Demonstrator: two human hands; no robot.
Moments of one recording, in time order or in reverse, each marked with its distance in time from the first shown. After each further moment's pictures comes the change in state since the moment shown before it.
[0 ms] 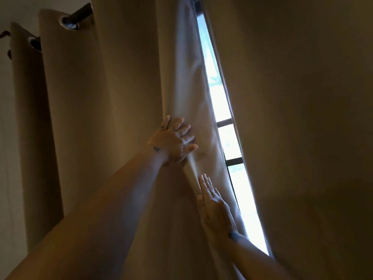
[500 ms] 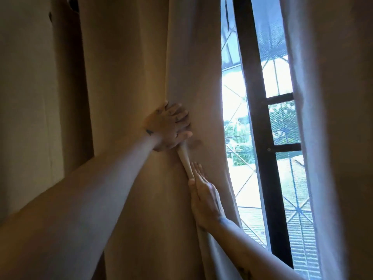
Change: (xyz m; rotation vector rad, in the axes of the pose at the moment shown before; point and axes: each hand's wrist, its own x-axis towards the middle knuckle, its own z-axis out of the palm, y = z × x) left_hand -0.054 -0.076 0.056 0.067 -0.067 -0.124; right_hand 0.018 -0.039 0.092 0.281 -0.058 -0.061
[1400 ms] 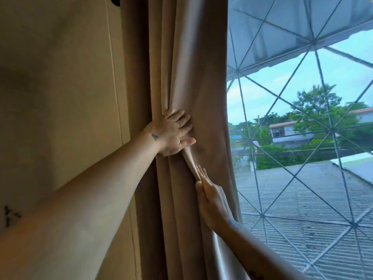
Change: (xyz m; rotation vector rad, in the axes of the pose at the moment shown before) left_hand -0.093 -0.238 0.160 0.176 -0.222 -0.020; right_hand 0.073 -0.026 0.292 0.173 -0.052 -0.026
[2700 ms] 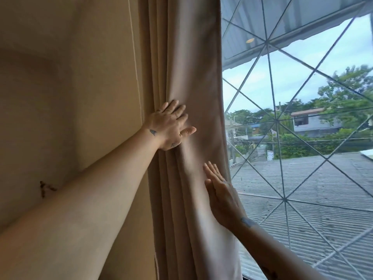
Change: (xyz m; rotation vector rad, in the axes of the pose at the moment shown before) left_hand -0.053 -0.009 0.045 -0.133 -0.036 -0.209; right_hand -0.029 0.024 0.041 -0.072 -0.124 -0.032
